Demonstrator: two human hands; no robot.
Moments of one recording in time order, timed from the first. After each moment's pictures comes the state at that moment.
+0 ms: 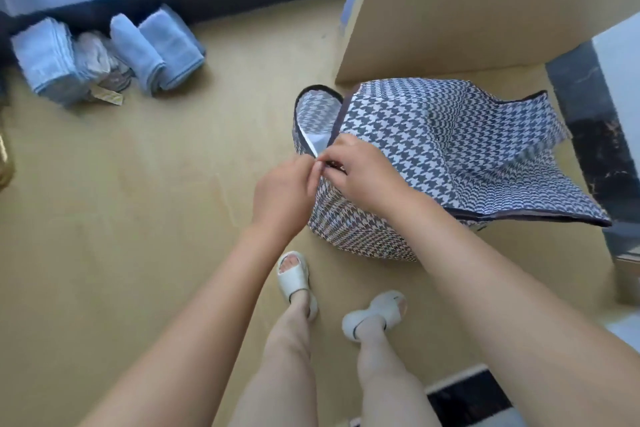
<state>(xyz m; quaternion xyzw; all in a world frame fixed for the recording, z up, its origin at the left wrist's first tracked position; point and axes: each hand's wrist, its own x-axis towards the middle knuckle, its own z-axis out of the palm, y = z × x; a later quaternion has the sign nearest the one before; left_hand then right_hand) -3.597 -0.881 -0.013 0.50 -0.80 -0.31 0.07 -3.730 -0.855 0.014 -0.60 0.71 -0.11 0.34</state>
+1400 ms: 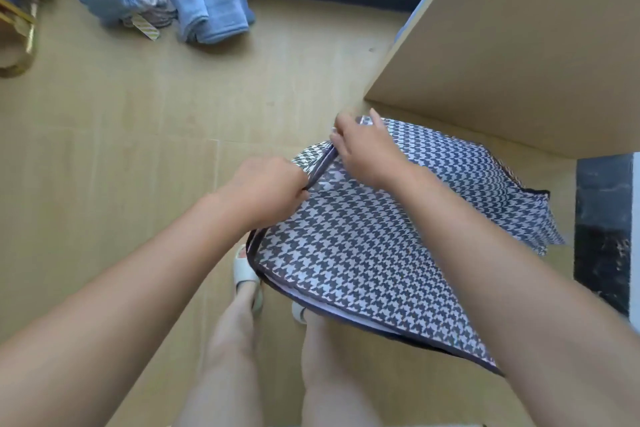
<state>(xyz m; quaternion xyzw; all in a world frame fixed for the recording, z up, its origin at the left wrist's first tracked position) -3.645 -0.893 0.017 0.43 -0.85 -0.20 -0.25 -3.806 -0.915 -0.017 -0.73 0.62 0.04 0.28</state>
